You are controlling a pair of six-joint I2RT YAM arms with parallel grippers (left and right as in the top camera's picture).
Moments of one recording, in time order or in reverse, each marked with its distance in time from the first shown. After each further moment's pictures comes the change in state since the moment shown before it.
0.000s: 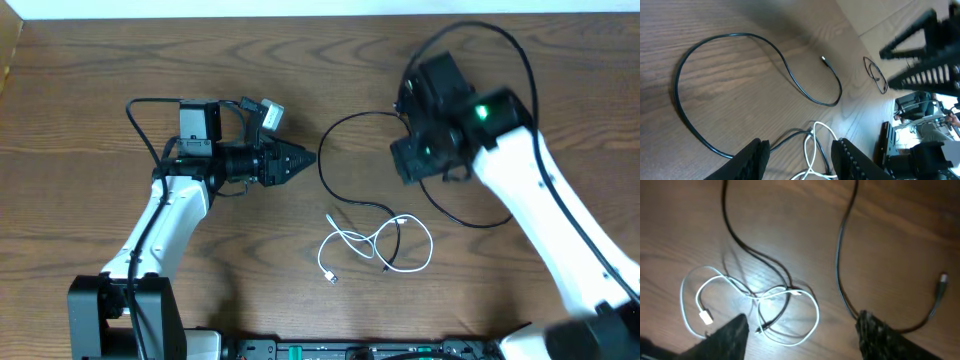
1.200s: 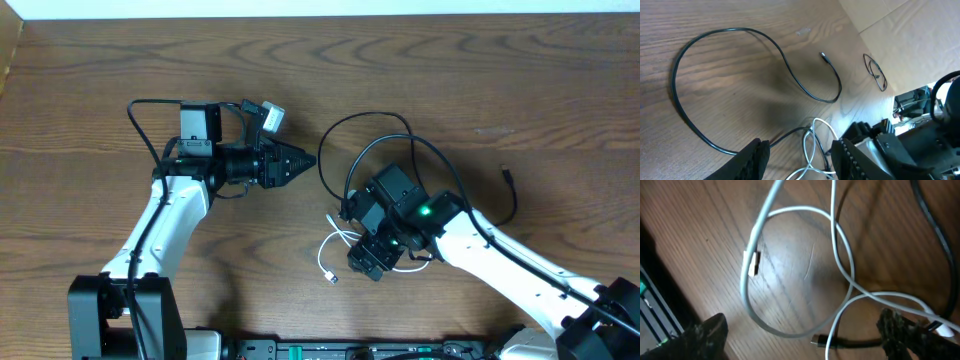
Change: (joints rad) left arm 0.000 0.000 0.000 -0.033 0.001 0.022; right arm 0.254 -0.097 -0.629 0.528 -0.284 -0.258
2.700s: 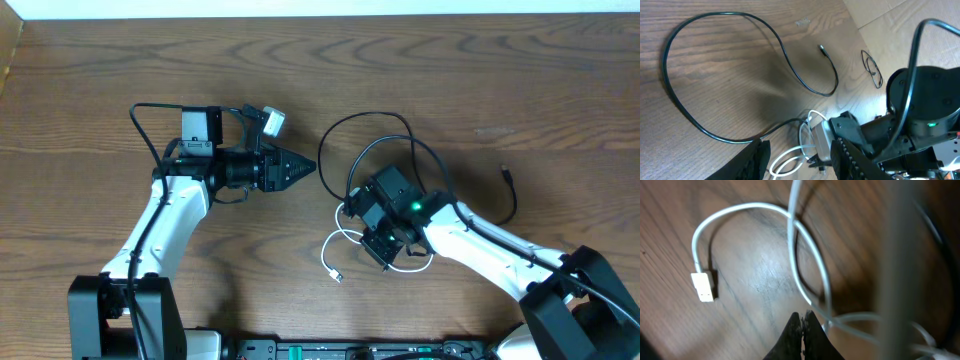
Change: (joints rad) left arm 0.000 0.000 0.000 -0.070 0.002 0.001; right arm -0.038 0.123 -0.027 0.099 0.051 0.029
